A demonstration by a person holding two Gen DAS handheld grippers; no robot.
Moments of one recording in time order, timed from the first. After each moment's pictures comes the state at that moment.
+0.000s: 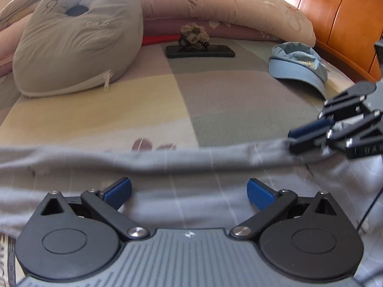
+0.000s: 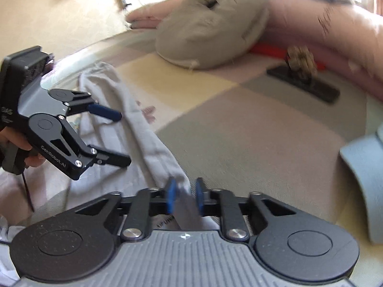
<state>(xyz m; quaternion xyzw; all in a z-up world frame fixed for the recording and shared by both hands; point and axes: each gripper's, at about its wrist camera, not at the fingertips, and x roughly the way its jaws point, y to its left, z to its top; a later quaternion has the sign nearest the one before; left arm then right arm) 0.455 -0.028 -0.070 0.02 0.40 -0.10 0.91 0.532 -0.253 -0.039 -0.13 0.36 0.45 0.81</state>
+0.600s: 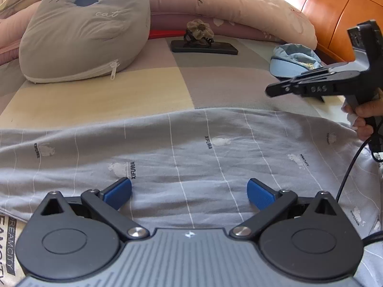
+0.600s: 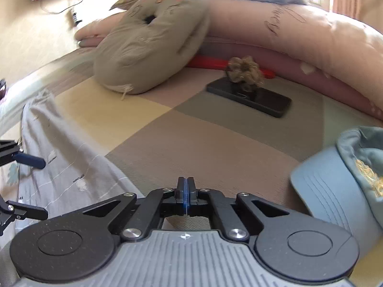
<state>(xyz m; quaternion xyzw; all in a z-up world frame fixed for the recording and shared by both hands) 0.450 -0.019 -0.070 0.00 0.41 -0.10 0.91 0.583 -0.265 -0.042 -0.10 0.34 0.33 0.87</state>
